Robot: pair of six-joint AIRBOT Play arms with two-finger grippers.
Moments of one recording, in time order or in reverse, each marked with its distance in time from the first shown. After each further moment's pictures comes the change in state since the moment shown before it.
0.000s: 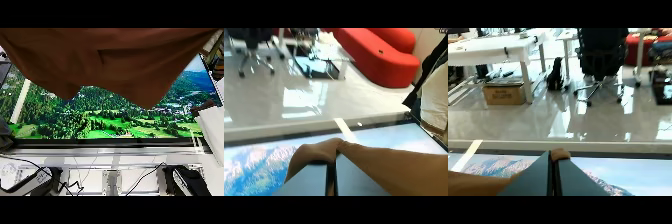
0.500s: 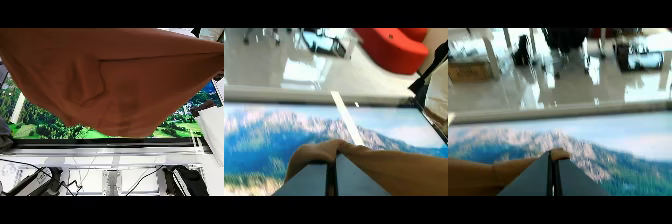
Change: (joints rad) left arm -0.009 0.026 -0.233 0.053 -0.004 -0.047; right arm 0.000 0.069 -0.084 -0.248 0.178 0.191
